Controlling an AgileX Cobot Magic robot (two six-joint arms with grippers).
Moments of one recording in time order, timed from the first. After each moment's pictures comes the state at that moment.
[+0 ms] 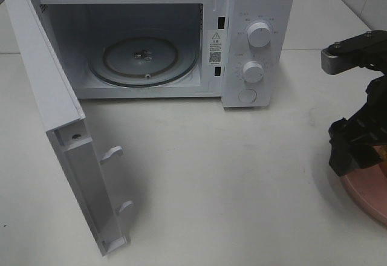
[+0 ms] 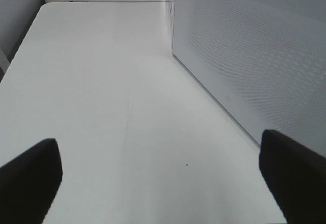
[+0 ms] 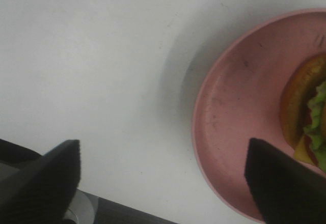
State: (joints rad) left arm 0.01 0.00 -0.50 -0.07 1.05 0.03; right arm 0.34 1.32 -0.82 -0.11 0.90 0.00
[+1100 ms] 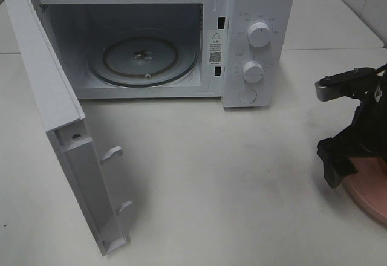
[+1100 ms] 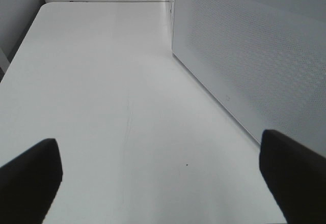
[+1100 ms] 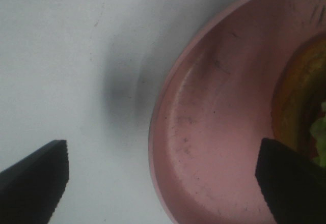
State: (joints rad) left arm 0.01 0.00 -0.50 -0.07 1.05 0.03; right arm 0.22 1.60 -0.81 -0.17 0.73 0.10
